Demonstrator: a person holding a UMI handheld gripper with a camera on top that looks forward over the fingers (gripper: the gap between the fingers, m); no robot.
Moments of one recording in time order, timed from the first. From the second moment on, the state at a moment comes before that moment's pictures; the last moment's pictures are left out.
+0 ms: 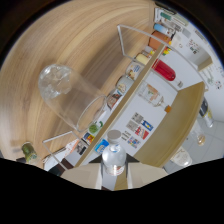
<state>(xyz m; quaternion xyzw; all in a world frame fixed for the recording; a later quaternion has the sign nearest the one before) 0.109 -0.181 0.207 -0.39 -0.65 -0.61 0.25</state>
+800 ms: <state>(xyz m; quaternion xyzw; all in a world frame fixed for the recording) 0.164 -0.213 0.167 -0.83 -0.02 -0.02 0.56</state>
